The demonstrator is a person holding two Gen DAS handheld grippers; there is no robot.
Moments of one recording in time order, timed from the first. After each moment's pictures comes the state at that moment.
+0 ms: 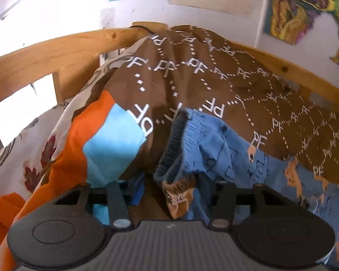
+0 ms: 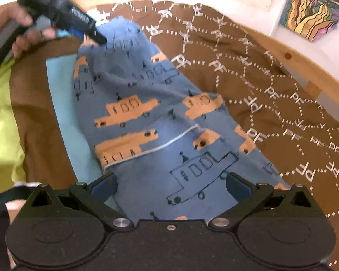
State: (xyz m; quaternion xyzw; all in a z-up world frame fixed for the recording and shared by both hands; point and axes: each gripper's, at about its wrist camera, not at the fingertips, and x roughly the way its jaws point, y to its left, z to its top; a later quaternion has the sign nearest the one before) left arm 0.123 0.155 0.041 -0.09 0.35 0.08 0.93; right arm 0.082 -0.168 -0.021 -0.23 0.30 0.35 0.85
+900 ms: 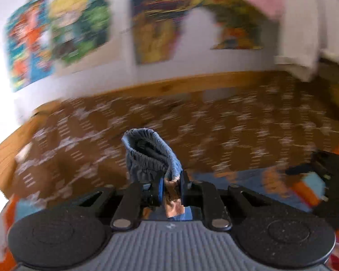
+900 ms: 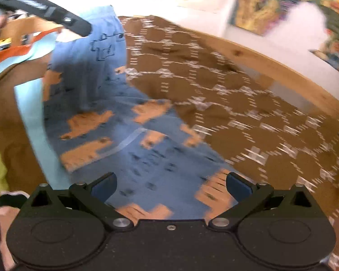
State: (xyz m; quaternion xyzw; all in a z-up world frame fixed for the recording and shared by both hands) left arm 0.081 -0.010 0.109 0.10 0.25 -0.13 0.95; right arm 0.082 -0.223 0.001 -0.18 0.28 0.26 0.91
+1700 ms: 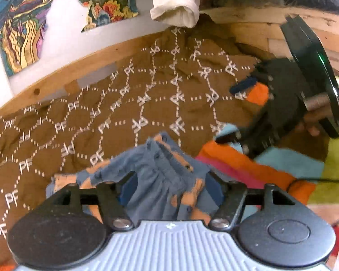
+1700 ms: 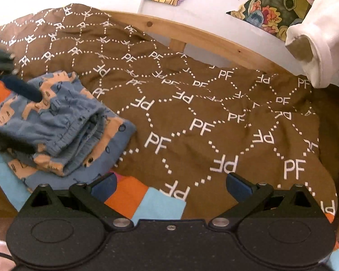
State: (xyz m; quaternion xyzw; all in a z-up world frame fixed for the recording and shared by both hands) left arm 0.067 -0.136 0.013 0.22 0.28 -0.33 0.88; right arm 0.088 -0.331 0.000 -0.17 0.31 0.12 0.93
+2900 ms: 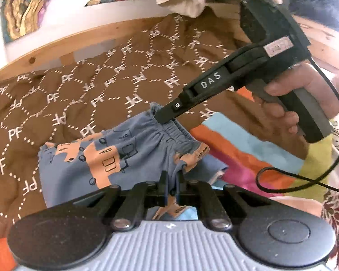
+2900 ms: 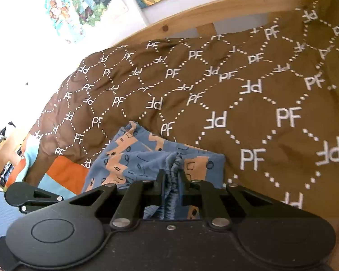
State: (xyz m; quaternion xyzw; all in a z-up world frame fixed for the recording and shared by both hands) left arm 0.066 -0.116 0.027 0.17 0.33 -0.36 0.85; right arm 0.144 -0.320 0.021 0.15 0.41 0.25 0.87
